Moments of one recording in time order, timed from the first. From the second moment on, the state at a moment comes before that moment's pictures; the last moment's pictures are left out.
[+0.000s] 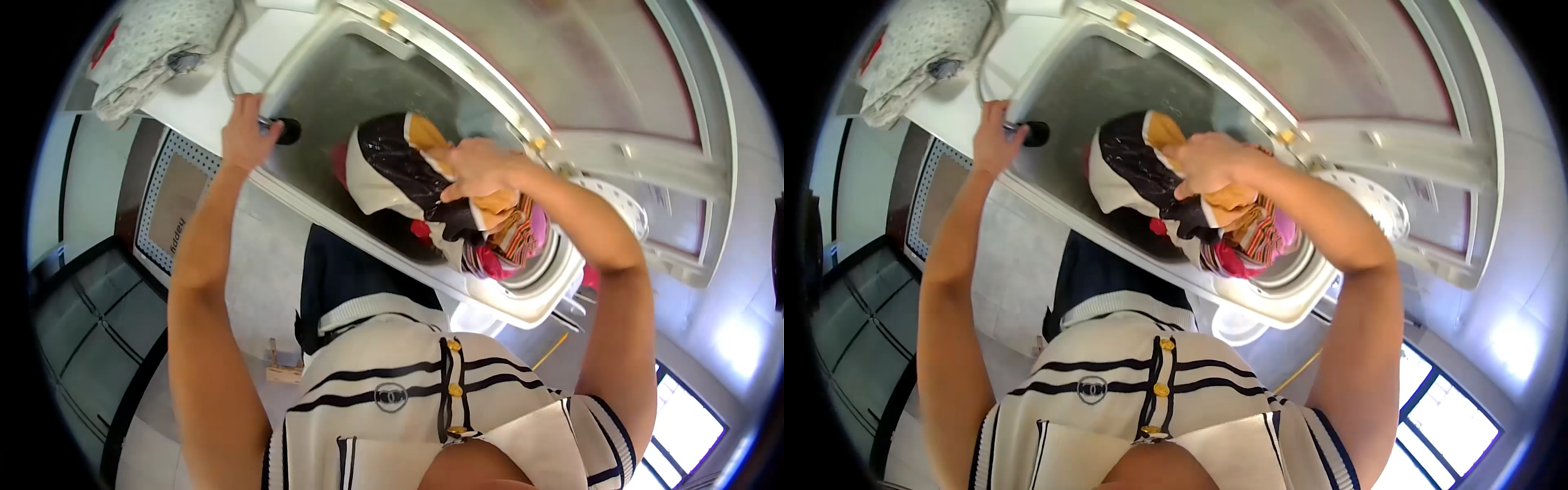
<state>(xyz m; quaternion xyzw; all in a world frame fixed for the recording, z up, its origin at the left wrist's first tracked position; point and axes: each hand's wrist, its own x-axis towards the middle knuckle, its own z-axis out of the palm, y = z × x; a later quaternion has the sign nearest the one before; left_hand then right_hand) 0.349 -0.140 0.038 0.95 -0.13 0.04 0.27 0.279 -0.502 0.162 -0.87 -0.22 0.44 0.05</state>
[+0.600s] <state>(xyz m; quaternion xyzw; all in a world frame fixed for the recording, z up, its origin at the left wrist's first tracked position) 0.352 -0.142 0.023 0.95 -0.17 0.07 0.24 0.046 -0.707 0.107 -0.98 -0.13 0.00 0.16</state>
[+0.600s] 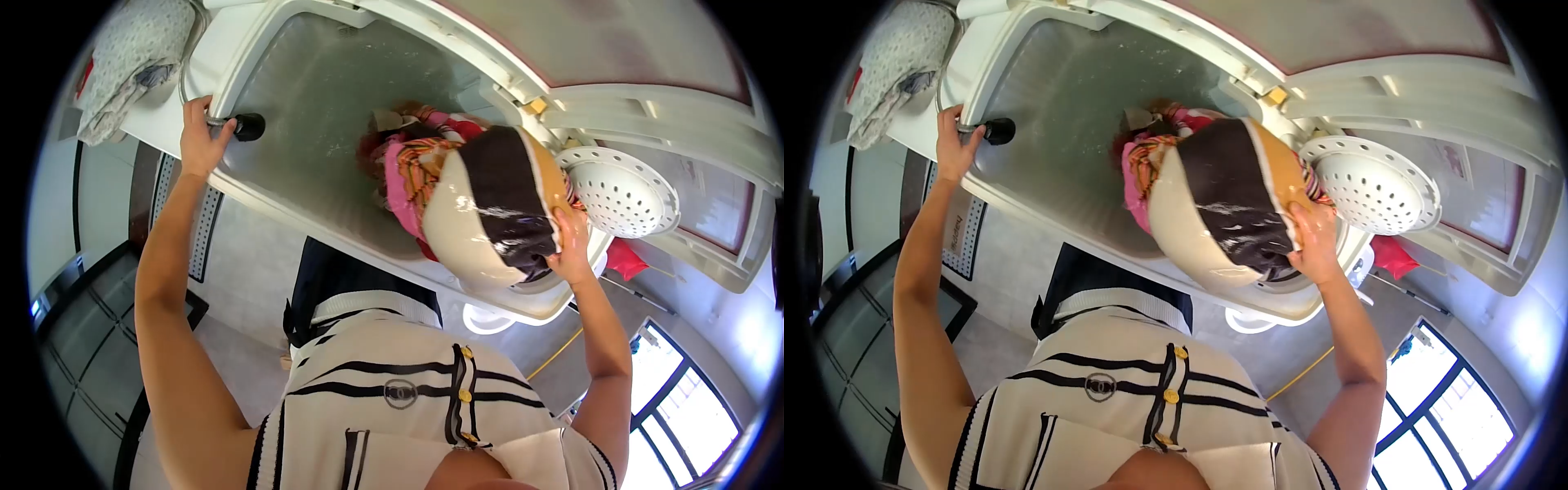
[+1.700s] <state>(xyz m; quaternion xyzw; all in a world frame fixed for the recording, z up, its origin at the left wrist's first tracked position) 0.355 -0.130 0.035 0.94 -0.14 0.01 0.31 0.324 -0.387 0.038 -0.91 0.07 0.39 -0.09</state>
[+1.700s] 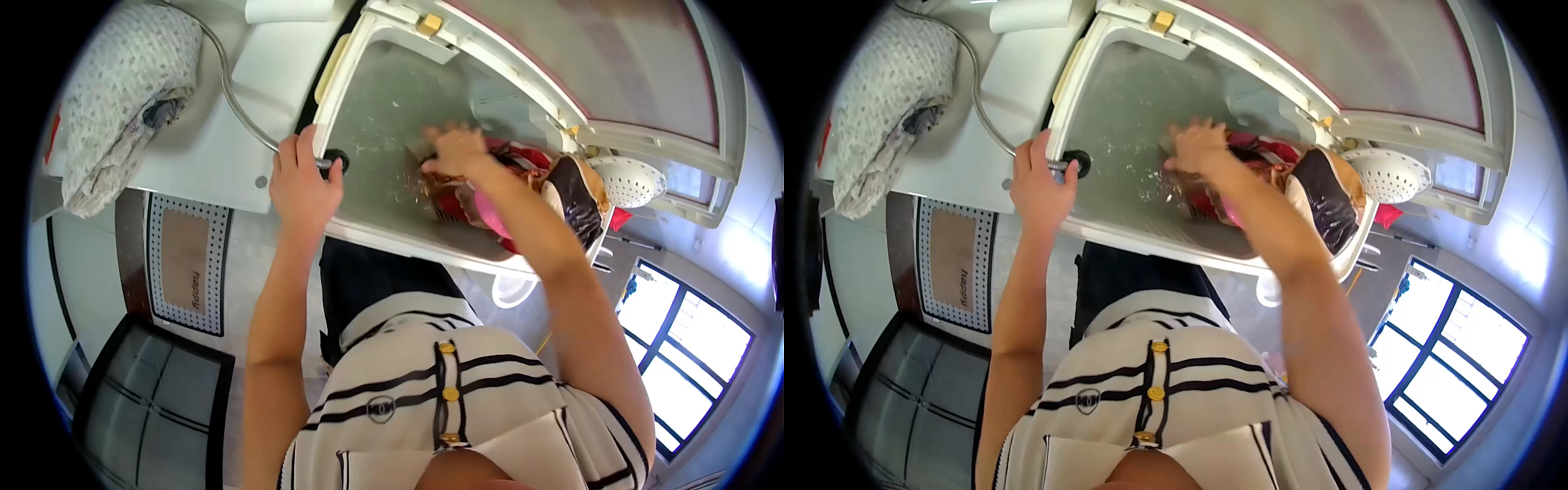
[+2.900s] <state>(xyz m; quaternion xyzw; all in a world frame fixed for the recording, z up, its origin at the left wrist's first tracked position) 0.352 -0.147 0.026 0.95 -0.20 0.04 0.25 0.049 -0.690 0.122 -0.99 0.00 0.04 0.15</state>
